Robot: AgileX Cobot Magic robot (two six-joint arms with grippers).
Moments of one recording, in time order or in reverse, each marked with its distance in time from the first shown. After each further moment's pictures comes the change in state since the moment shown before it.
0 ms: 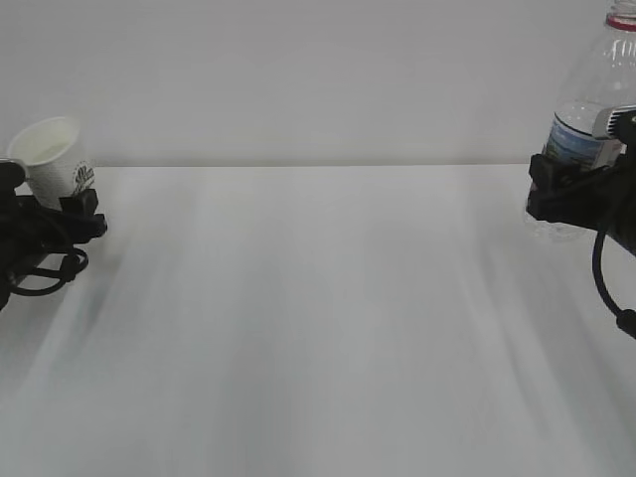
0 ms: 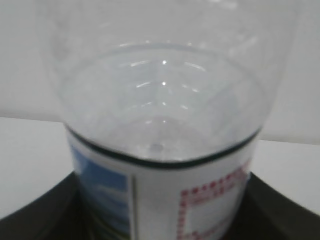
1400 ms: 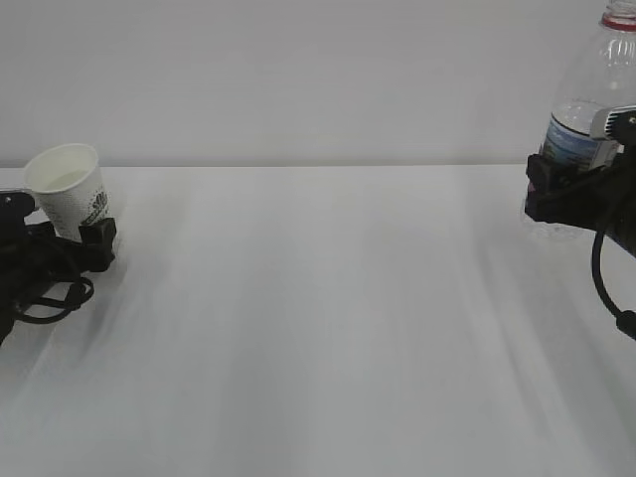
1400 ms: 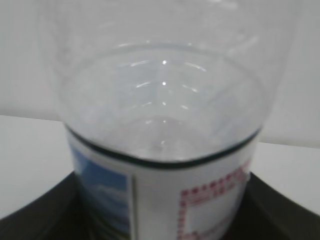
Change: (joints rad) left arm 0.000 0.077 0.020 0.051 -0.037 -0.042; right arm 0.000 0.000 0.000 -0.019 0.000 0.000
